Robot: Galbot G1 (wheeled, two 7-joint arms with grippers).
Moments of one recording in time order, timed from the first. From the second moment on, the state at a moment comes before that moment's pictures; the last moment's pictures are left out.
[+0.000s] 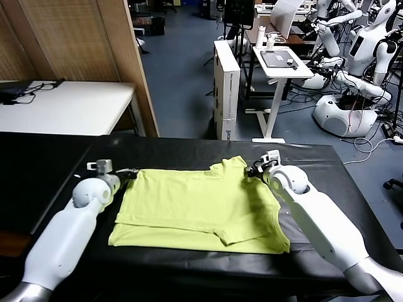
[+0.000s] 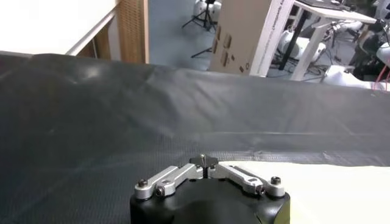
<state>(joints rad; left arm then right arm) 0.70 -0.99 -0.24 -1.38 -0.79 0.61 -0.04 -0.55 1.02 0.00 1.46 0.79 -0.62 0.08</state>
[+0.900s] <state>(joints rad) 1.22 -0.83 -0.54 -1.95 -0.82 0.59 -0.06 -1.04 0.72 0.25 1.99 0.87 -0.70 0.09</state>
